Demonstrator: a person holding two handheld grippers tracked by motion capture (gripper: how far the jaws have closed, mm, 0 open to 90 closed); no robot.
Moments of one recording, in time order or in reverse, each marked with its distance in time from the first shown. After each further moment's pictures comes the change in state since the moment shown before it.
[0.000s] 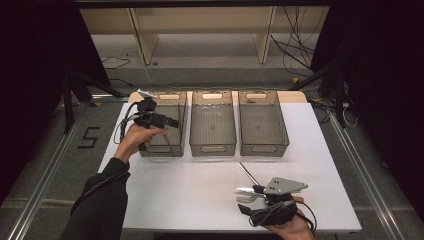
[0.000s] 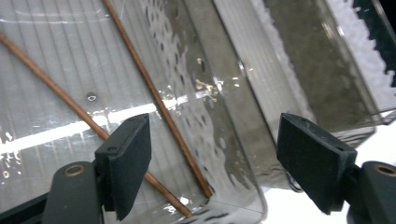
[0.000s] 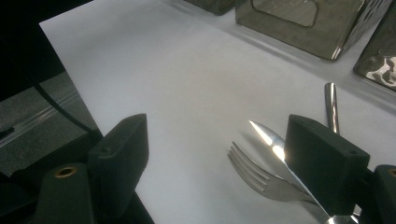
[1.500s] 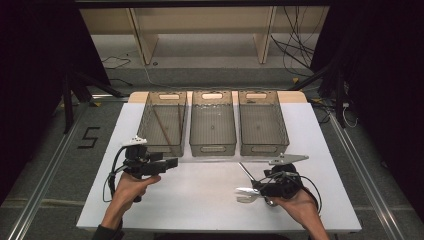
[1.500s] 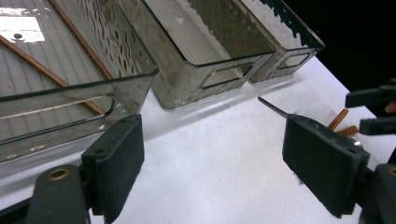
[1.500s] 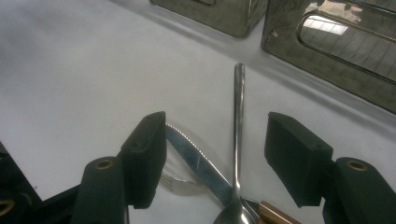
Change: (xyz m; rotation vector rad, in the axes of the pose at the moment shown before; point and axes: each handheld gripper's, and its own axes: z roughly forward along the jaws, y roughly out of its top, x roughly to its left) left arm -0.044 -0.139 -0.044 -0.227 -0.104 0.155; right arm -0.053 0.029 0.006 0.160 -0.170 0.123
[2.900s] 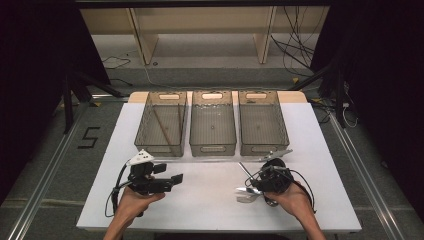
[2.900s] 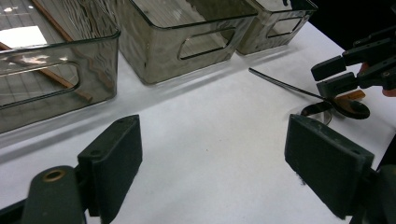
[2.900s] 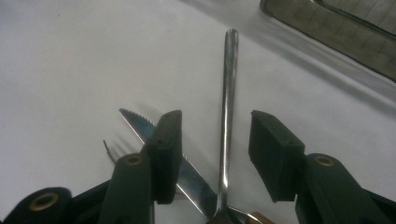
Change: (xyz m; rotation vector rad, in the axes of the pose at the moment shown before) left arm -0.026 -0.030 0.000 0.020 0.019 0.115; right arm -0.009 0.006 0.033 0.167 -0.027 -0.004
